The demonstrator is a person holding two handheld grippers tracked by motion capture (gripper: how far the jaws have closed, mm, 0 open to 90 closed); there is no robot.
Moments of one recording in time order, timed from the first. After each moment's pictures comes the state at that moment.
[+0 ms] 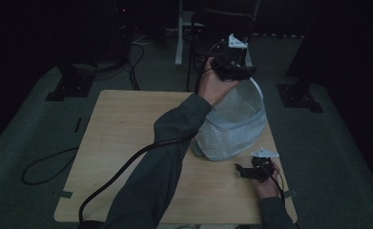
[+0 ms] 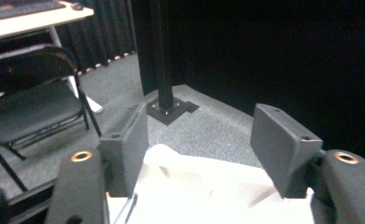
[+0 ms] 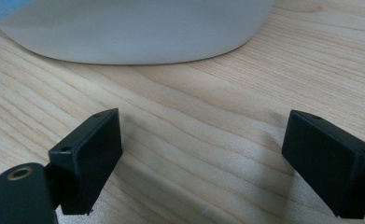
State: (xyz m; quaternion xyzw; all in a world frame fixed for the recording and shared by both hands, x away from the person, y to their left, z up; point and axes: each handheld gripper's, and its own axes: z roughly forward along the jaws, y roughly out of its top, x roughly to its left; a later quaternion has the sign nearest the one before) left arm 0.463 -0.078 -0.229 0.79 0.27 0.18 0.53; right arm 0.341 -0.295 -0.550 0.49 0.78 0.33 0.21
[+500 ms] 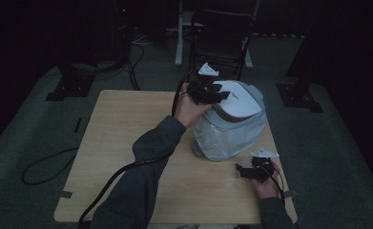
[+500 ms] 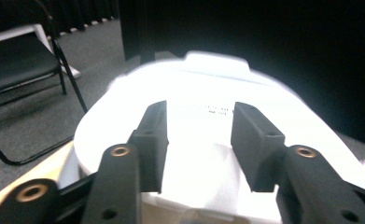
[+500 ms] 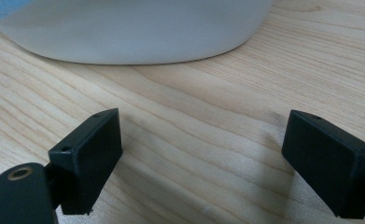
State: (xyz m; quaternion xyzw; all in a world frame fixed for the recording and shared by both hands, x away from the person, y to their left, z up) left arm 0.449 -0.026 -0.300 0.82 0.26 0.13 0.50; right arm 0.341 -0.295 -0.550 0.49 0.78 0.33 0.21
